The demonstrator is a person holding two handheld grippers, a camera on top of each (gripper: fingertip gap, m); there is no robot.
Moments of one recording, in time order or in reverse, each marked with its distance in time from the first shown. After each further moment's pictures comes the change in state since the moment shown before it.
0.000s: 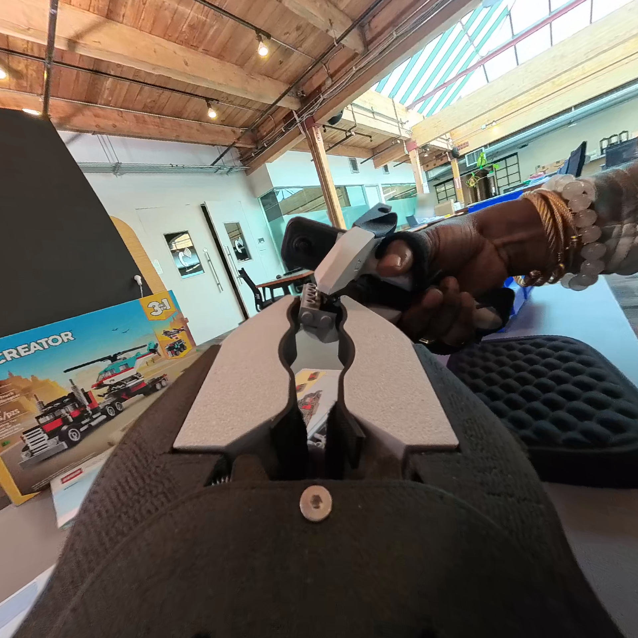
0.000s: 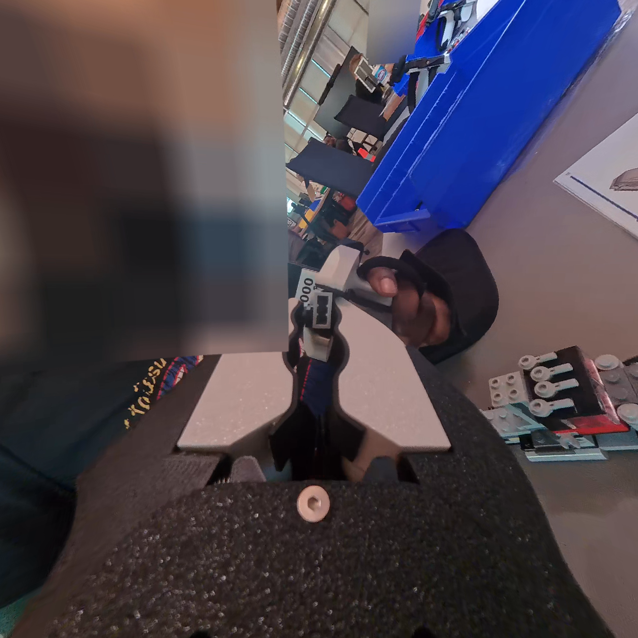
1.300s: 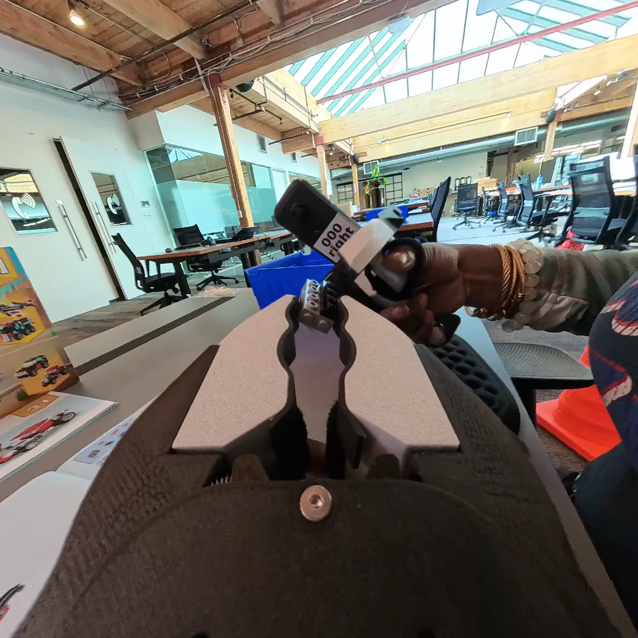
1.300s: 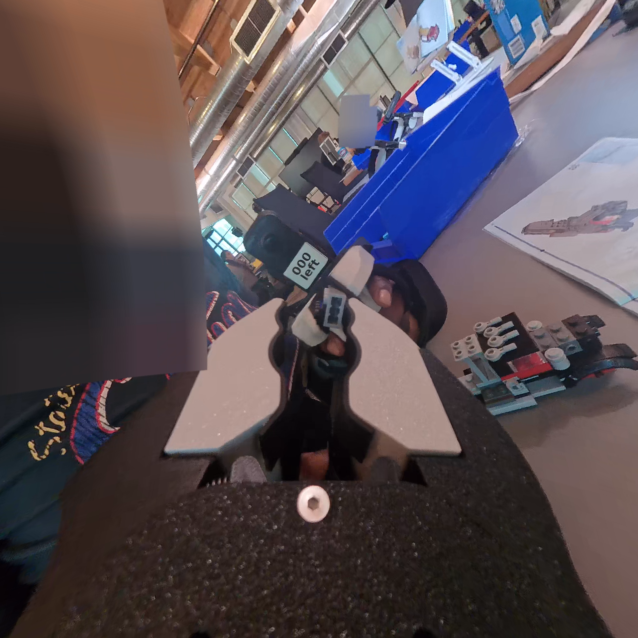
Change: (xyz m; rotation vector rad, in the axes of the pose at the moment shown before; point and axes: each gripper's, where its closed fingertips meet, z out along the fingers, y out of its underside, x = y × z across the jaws) left arm 0.043 0.005 0.009 -0.048 0.282 -0.255; right arm 0.000 0.017 -0.028 0.167 0.114 -0.211
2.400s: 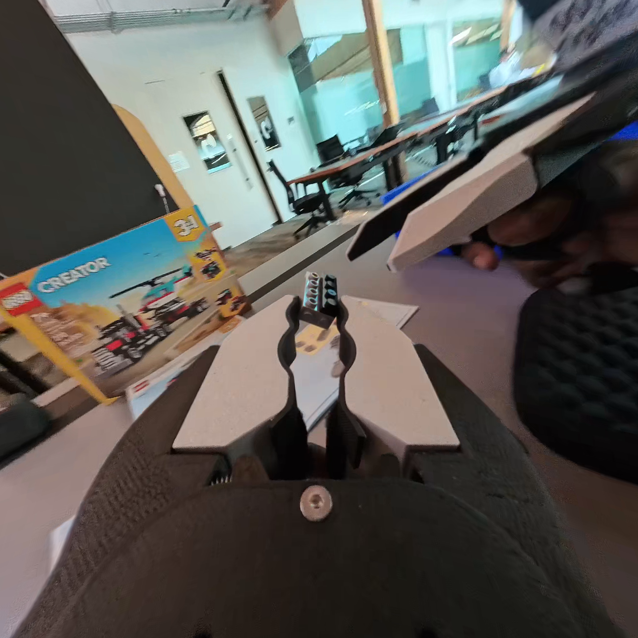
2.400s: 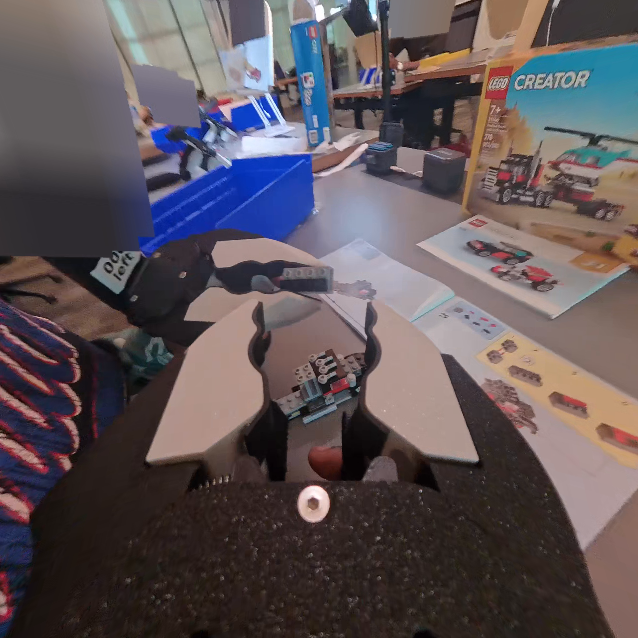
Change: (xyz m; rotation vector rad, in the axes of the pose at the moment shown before) left arm -0.066 0.012 -0.001 -0.289 -0.428 0.227; right arm 0.040 -0.045 -0.021 0.008 0.601 -0.531
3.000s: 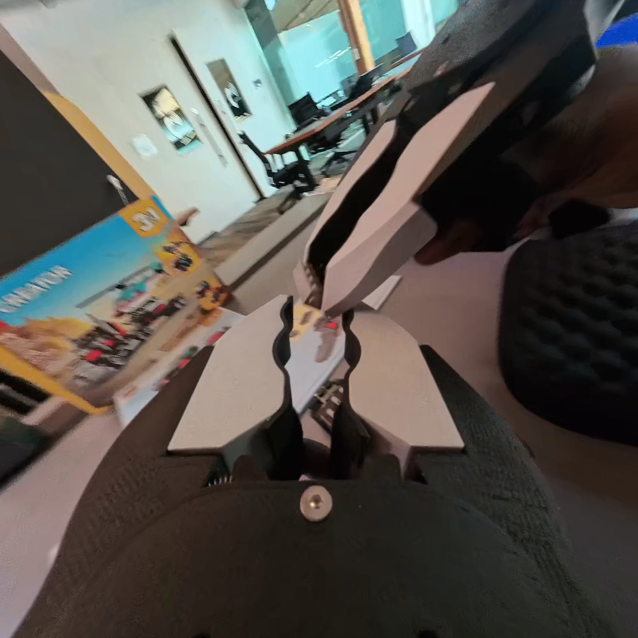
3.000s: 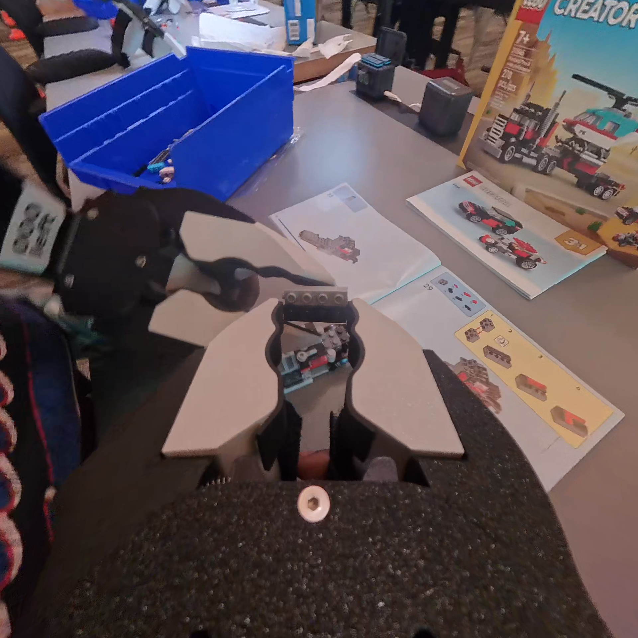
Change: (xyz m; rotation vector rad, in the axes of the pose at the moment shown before) left arm 0.018 0.016 0.009 -0.107 0.044 0.149; right arm 0.007 0.022 0.016 -0.223 0.067 -0.123
